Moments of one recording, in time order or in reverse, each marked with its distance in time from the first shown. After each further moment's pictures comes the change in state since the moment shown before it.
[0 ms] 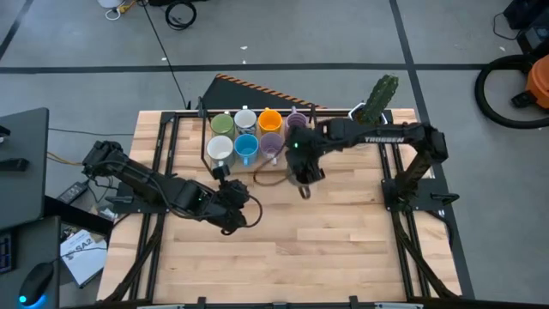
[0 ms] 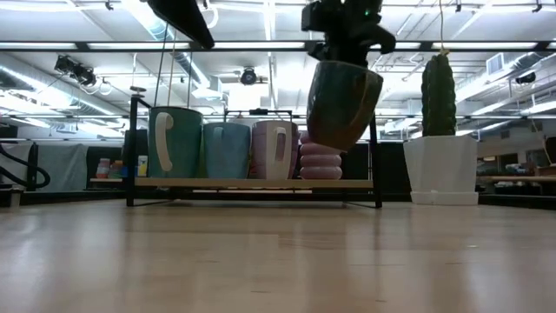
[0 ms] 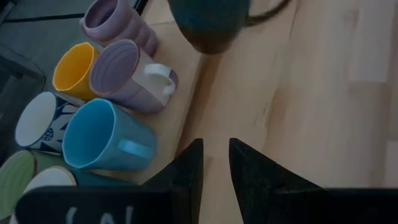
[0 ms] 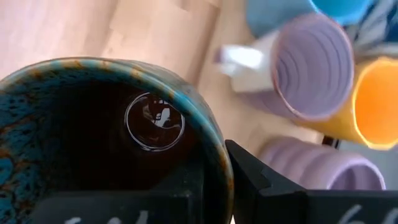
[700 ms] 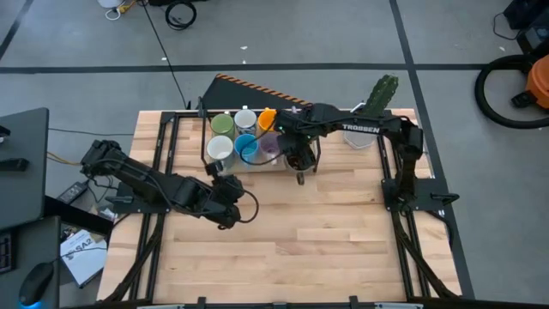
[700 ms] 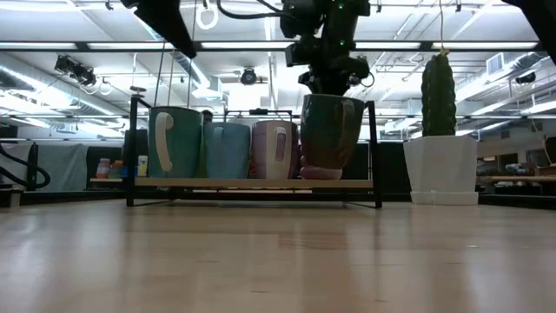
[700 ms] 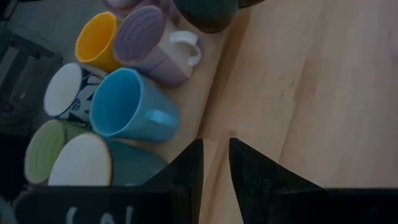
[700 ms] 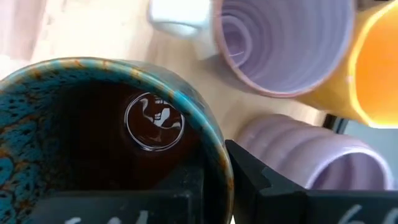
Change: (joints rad) left arm 0.009 -0.021 0.000 -0.156 0.000 -0.060; right arm -0.144 0.199 0.188 -0.120 -0.015 -0.049
